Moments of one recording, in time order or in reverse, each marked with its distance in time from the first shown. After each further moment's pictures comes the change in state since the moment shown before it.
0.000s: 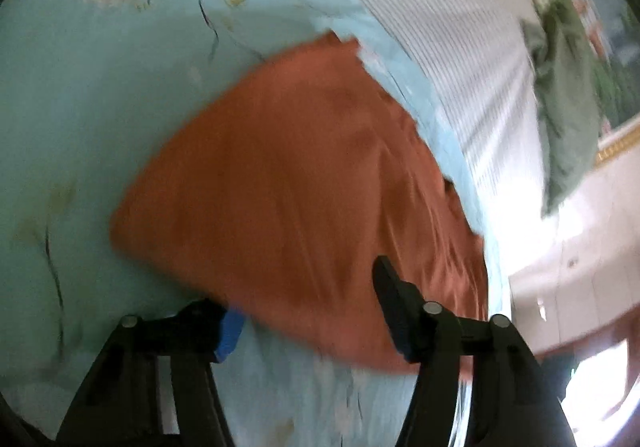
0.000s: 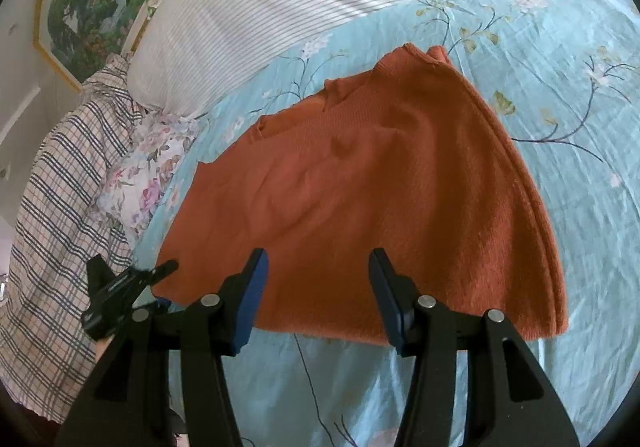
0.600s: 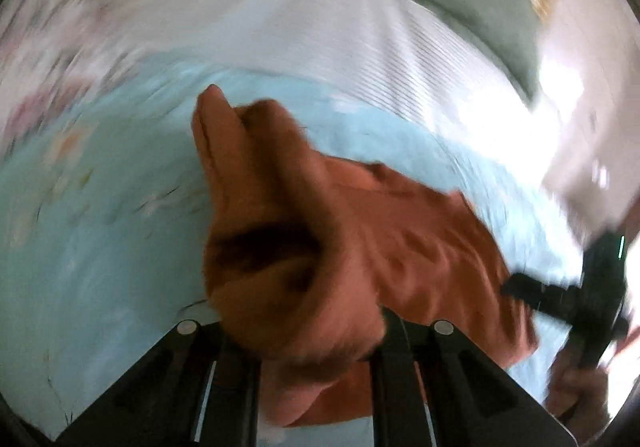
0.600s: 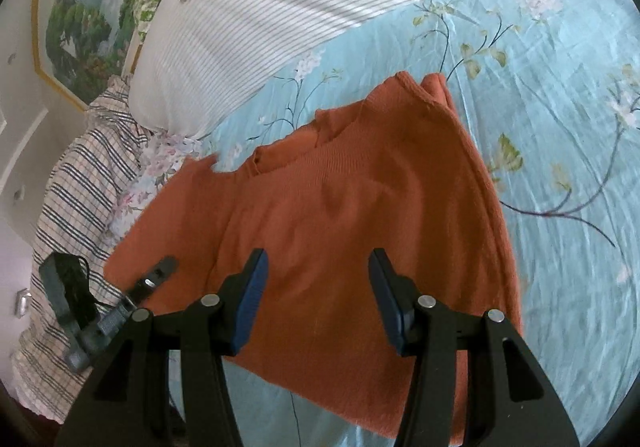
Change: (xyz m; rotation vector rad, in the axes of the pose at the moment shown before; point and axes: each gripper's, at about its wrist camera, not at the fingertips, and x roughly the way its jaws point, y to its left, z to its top) left arm 0.013 -0.180 -0.049 0.703 -0.089 0.097; right arm 0.011 -0.032 0.056 0.071 0.027 0.100
